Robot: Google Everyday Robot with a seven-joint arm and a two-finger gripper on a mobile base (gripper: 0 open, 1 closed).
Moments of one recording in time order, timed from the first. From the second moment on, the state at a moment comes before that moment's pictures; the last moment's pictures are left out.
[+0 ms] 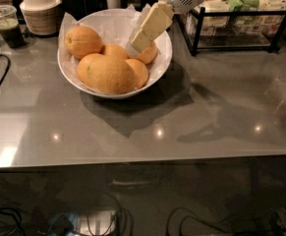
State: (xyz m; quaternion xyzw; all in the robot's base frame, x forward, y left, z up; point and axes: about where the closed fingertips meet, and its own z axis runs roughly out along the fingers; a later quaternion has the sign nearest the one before) arm 0.576 0.008 1.040 -0.64 0.63 0.17 0.41
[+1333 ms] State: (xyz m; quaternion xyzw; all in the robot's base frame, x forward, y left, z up) arm 0.525 0.025 1.000 -0.73 0.58 0.18 0.30
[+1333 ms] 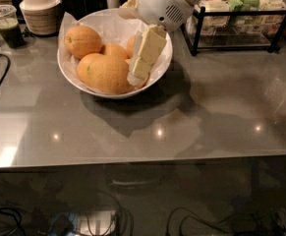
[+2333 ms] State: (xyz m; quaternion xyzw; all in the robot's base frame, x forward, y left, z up) arm 0.545 0.039 0.966 -0.73 0.56 0.23 0.30
